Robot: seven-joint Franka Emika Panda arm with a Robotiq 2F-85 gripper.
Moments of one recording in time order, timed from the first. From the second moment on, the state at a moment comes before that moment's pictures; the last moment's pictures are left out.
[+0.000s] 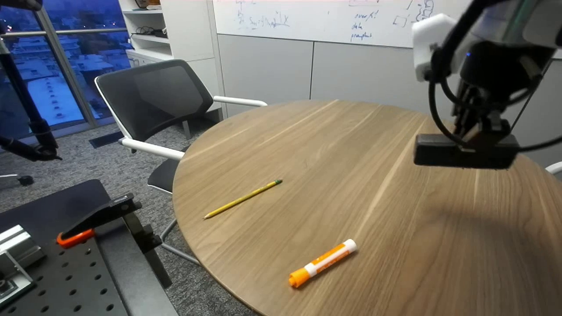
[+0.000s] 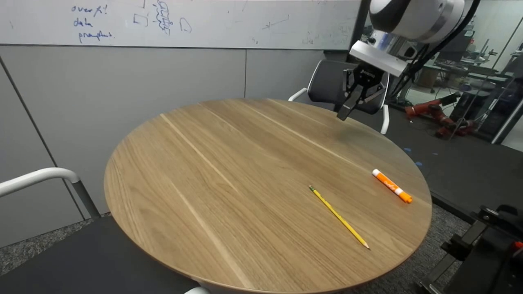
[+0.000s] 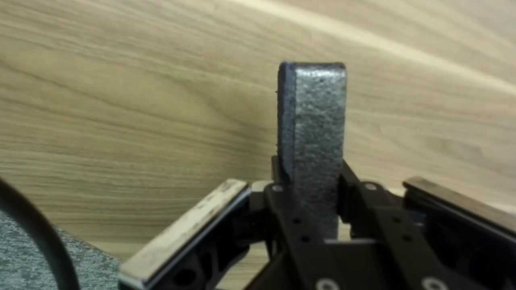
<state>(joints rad) -0.18 0.87 -0.11 -1.38 0.29 2.48 0.67</state>
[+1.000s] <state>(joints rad) -0.20 1.22 -0.16 -1.03 0.28 2.48 0.80</state>
